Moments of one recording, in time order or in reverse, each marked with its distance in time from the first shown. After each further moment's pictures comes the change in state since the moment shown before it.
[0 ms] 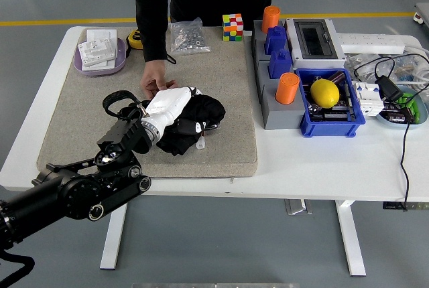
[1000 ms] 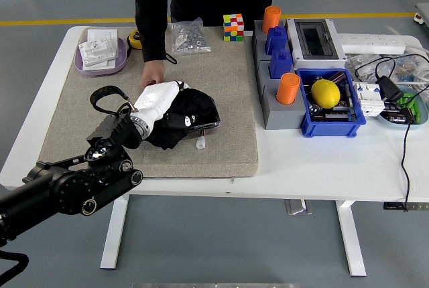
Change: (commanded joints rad) left arm -0.019 0.004 0.011 0.010 -0.030 0.002 -0.010; right arm 0.003 0.002 -0.003 0.001 -0.001 0.000 0.000
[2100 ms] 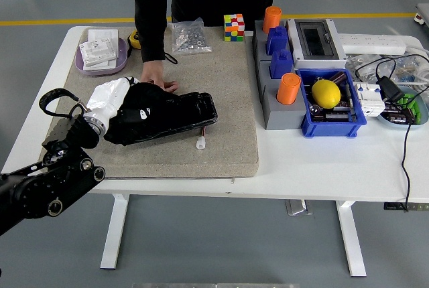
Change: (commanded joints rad) left arm 0.110 0.122 -0.178 -0.005 0.041 0.007 -0.015; right arm -0.008 0.003 0.013 0.003 0.001 -0.005 0.002
